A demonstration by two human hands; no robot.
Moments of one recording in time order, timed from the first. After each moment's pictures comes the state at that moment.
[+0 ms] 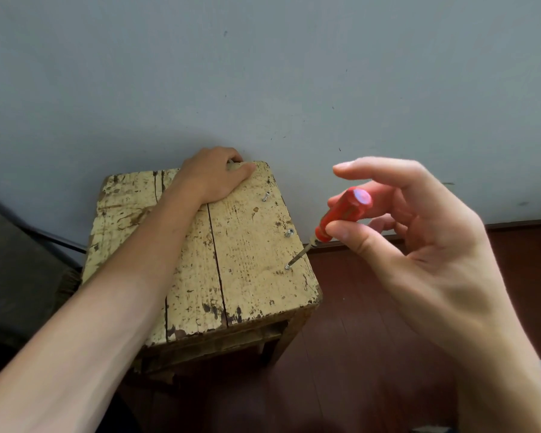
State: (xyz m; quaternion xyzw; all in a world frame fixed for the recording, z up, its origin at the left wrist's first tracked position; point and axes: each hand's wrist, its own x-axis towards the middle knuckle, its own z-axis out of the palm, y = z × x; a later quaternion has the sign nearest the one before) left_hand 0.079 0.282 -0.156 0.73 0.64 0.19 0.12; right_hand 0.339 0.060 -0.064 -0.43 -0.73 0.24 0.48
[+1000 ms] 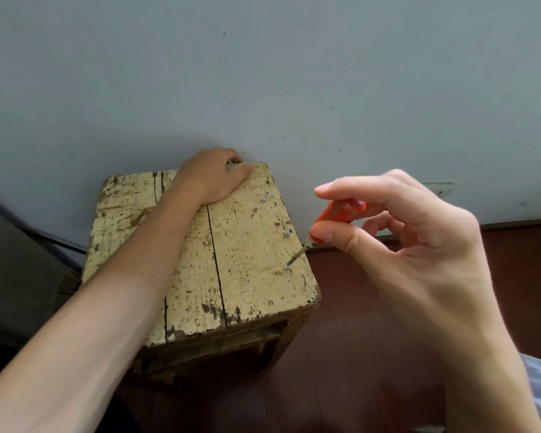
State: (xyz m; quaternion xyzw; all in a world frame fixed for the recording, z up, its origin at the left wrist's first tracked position) left_hand 0.080 0.280 -0.154 0.73 0.64 0.19 0.13; right_hand 0.334 0.062 -0.064 -0.42 -0.73 0.20 0.50
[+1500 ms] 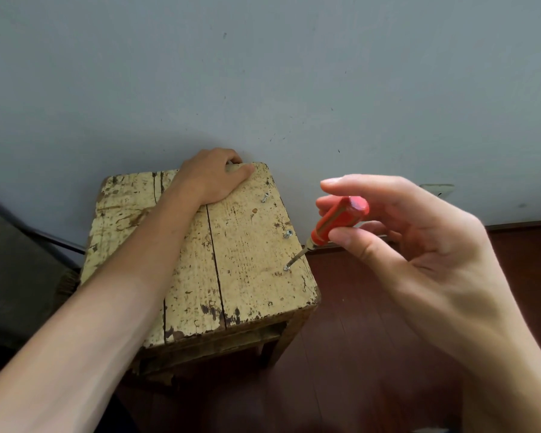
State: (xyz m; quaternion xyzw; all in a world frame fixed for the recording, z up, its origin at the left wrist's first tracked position) left_hand 0.081 0.278 -0.152 0.73 0.64 0.19 0.13; right_hand 0.345 0.059 -0.063 -0.40 -0.74 0.26 0.47
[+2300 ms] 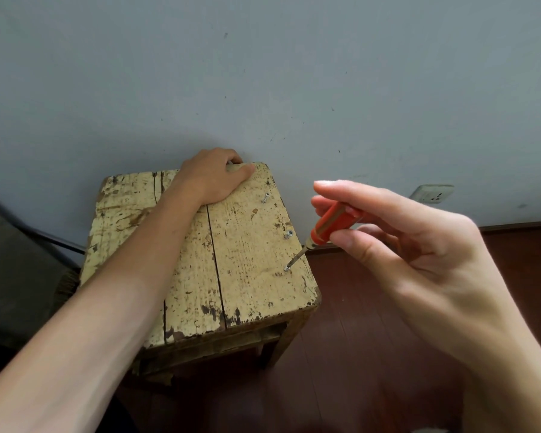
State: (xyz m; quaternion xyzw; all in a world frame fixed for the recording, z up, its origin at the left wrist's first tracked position) left_hand 0.081 0.278 -0.152 0.73 0.64 0.19 0.13; right_hand 0.347 0.060 -0.063 -0.39 -0.75 0.29 0.45
